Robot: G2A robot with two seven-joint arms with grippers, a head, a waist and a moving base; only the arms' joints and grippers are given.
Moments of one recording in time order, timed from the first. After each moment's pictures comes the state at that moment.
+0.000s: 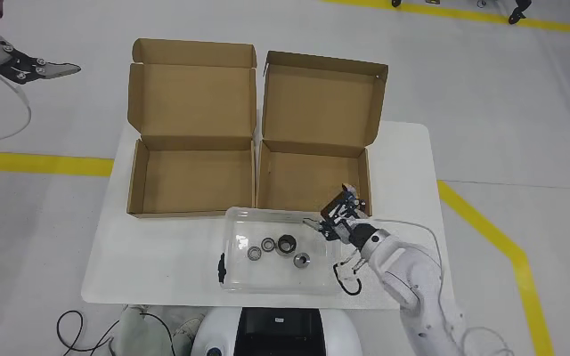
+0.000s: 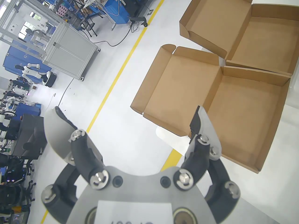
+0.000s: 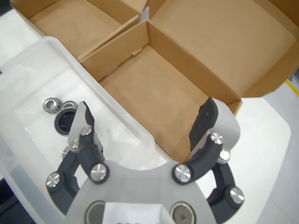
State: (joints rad) left arm 0.47 -0.15 -1.01 -1.52 0.83 -0.88 -0.12; right arm -1.56 -1.33 1.26 -1.95 -1.45 -0.47 0.42
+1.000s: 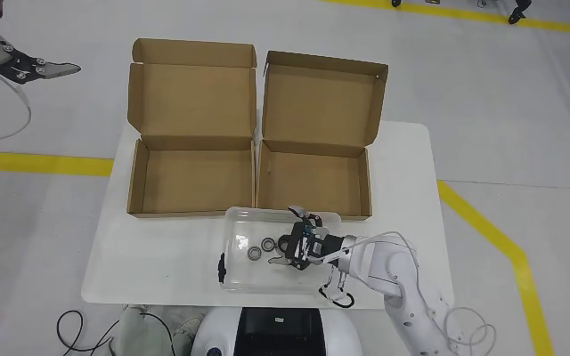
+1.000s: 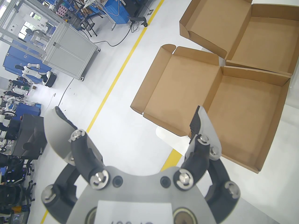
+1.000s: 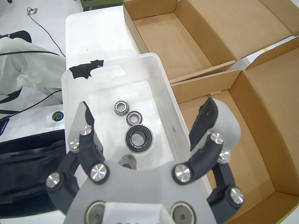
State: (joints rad) left arm 0.47 -0.15 -1.01 -1.52 0.83 -0.88 -0.12; right arm -1.45 -1.31 1.12 -1.89 -1.42 -0.82 0.37
